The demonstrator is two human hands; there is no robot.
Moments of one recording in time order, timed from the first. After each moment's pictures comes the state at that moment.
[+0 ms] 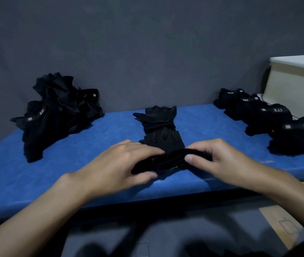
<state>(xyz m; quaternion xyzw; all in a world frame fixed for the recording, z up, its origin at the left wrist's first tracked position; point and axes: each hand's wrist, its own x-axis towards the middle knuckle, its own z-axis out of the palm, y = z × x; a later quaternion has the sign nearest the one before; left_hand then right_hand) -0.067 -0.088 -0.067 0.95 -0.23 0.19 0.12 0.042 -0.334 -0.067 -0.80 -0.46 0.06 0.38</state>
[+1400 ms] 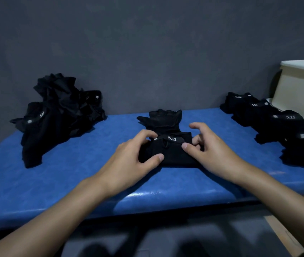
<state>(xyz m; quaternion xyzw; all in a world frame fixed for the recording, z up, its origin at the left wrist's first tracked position) -0.043 -0.093 -0.077 0.92 -0.02 0.17 0.36 0.078 -0.294 -0.085 -0.85 -0.31 0.00 0.42</state>
